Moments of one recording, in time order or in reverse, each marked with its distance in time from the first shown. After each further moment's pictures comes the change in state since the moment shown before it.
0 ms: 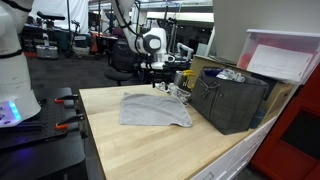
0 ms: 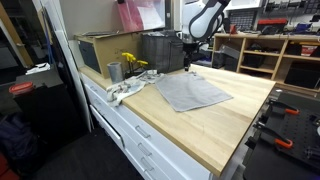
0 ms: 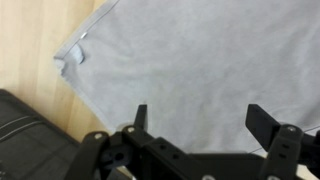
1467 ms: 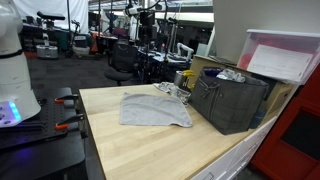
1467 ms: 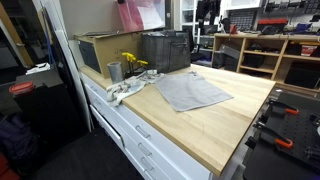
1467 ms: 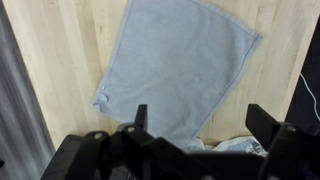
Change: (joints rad) arm 0.020 -0.634 0.018 -0.174 0.209 -0.490 0.235
